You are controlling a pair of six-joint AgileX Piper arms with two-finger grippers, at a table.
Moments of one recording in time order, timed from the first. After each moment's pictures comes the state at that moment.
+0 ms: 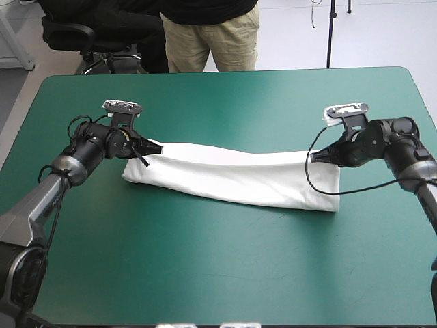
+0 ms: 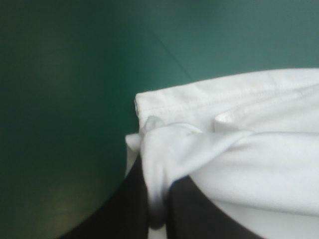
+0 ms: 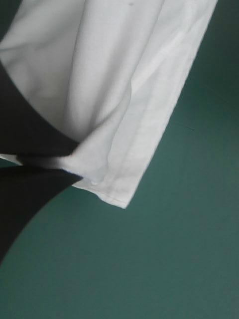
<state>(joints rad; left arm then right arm) -0.24 1.63 -1.23 0.13 0.61 -0.10 0.11 1.49 -1.23 0.04 0.85 -0.12</state>
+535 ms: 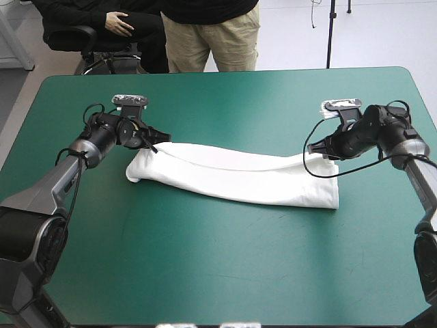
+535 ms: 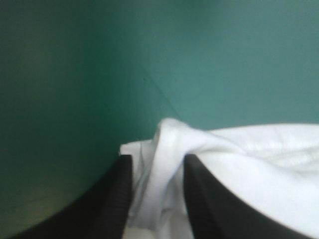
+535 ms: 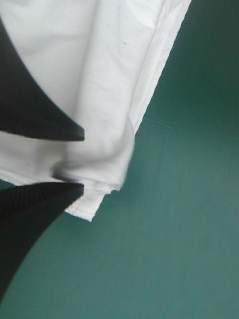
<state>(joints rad) -0.21 1.80 -1.37 0.06 0.58 -0.10 0.05 1.66 -1.34 0.17 0.87 -0.22</state>
